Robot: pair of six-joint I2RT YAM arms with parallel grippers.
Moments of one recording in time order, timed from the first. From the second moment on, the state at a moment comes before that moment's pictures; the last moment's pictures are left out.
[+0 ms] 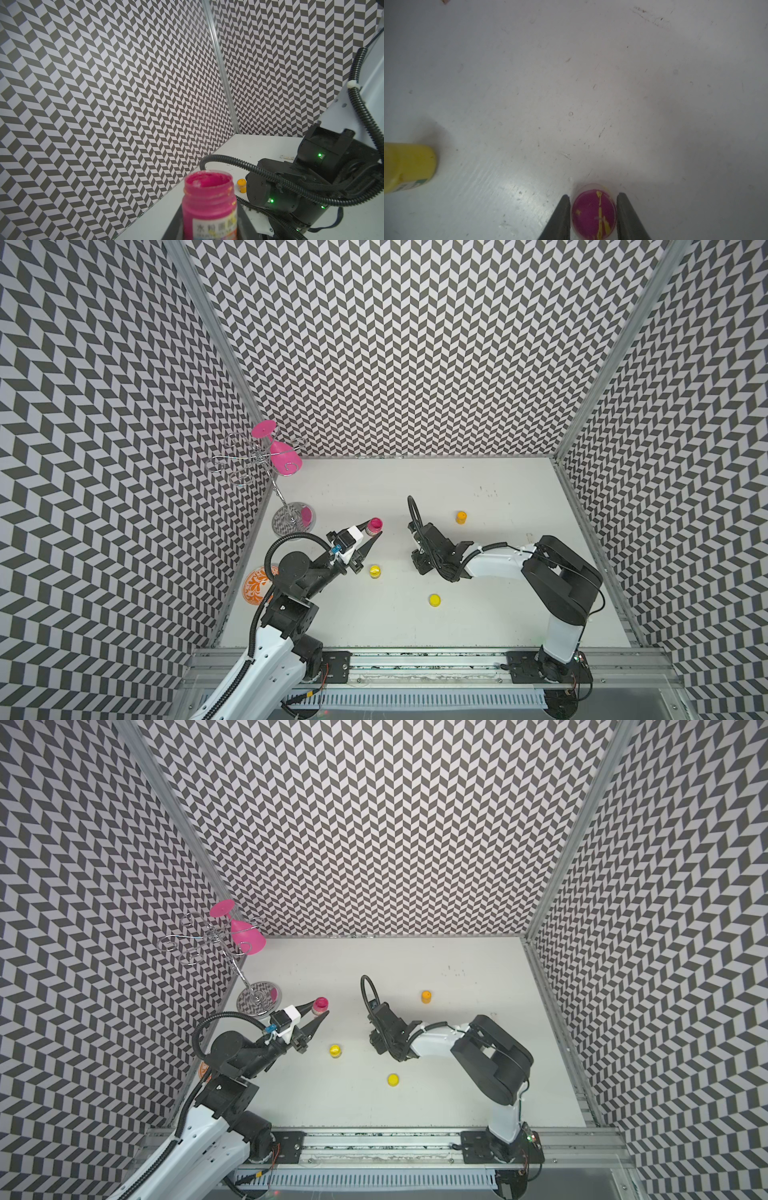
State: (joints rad) left arm -0.42 0.57 0.42 0.30 0.41 0.28; right arm 0.86 1.84 0.99 -0.07 0.14 0.23
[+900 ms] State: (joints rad) left arm -0.42 0.78 0.43 0.40 0.45 0.26; right arm 0.68 1.46 0.92 -0.12 -0.03 0.22
